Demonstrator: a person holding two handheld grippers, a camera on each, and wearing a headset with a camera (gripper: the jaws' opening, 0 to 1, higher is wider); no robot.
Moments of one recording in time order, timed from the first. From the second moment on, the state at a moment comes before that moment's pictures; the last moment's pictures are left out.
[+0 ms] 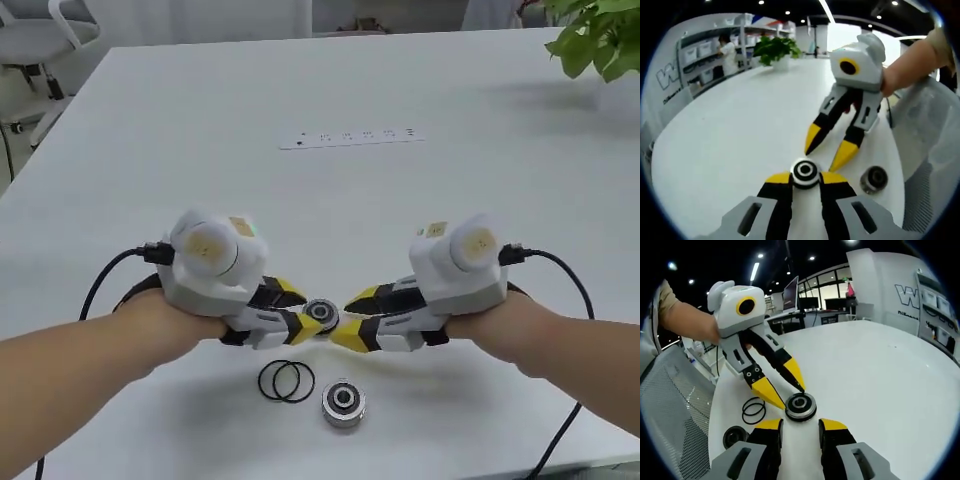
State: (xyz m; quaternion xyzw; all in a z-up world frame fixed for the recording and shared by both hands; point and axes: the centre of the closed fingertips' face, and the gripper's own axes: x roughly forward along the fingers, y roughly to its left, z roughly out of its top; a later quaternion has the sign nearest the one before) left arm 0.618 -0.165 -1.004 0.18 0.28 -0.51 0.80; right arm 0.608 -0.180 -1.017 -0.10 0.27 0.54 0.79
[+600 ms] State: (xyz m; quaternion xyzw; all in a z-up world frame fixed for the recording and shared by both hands) left arm 0.620 -0.171 -1.006 0.16 0.27 -0.49 0.81; right arm 0.614 -0.168 -1.016 -0.09 0.27 0.54 0.80
